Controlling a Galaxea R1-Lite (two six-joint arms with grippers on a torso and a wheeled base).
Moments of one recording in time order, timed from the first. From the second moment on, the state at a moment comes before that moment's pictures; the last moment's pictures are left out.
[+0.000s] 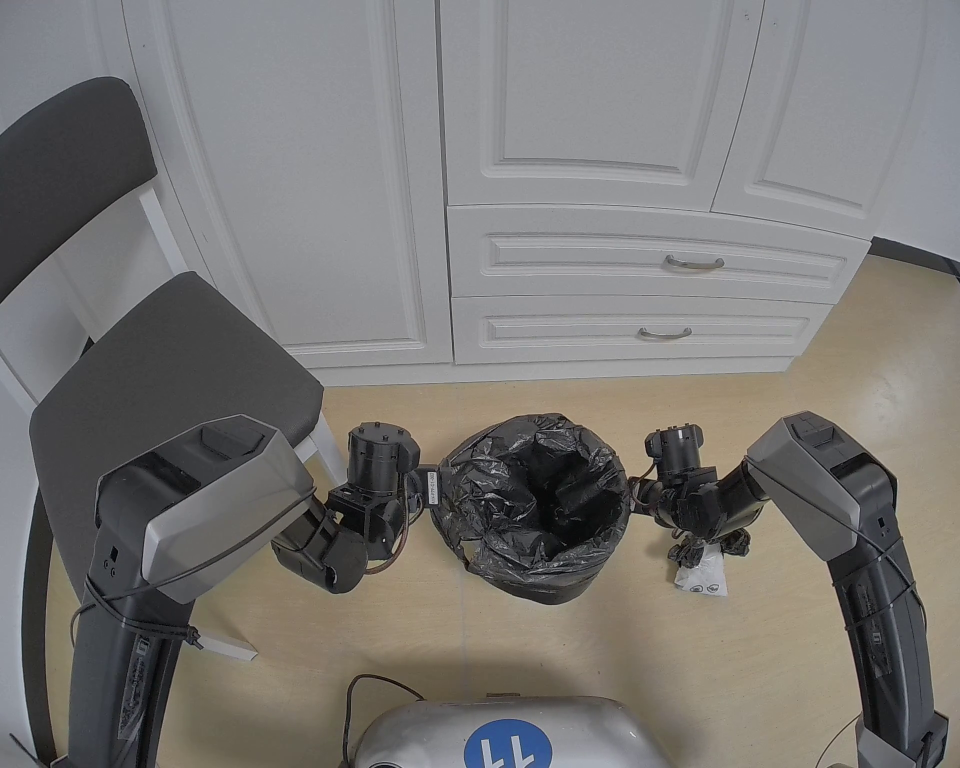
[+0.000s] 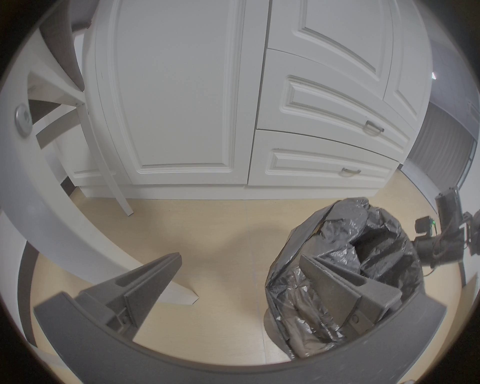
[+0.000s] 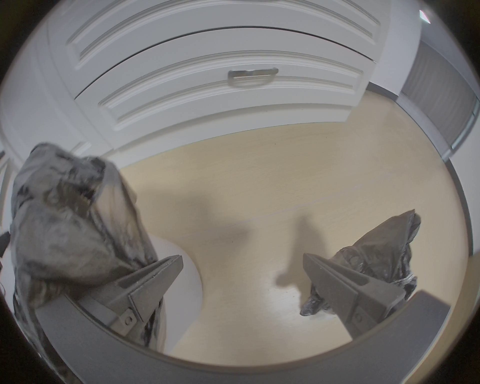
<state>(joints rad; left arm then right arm) -0.47 2.52 -1.27 -0.90 0.33 -0.17 0.26 2.68 -1.59 -0.45 -0.27 0.36</state>
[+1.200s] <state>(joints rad) -0.46 2.42 -1.01 -0.90 0.12 -0.11 0.28 2.60 -1.48 -0.45 -0.23 0.40</state>
